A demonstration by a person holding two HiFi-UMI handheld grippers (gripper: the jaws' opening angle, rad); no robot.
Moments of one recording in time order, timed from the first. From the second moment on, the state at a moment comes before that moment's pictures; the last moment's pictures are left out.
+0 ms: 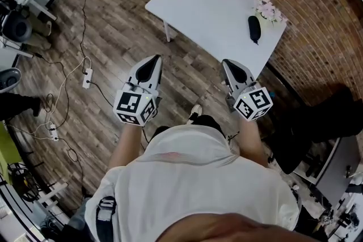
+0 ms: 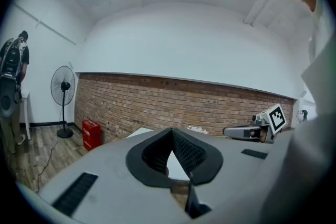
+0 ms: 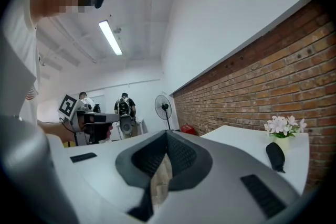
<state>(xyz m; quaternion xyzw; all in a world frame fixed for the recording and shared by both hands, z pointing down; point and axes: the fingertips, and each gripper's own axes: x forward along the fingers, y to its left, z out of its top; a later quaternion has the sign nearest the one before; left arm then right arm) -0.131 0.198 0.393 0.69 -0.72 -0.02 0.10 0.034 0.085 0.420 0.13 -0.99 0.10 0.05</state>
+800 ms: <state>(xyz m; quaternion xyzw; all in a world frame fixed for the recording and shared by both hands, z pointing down) -0.098 -0.035 0.399 0.76 -0.64 -0.01 0.10 0.085 -0.106 0.434 0.24 -0.96 0.11 0.04</state>
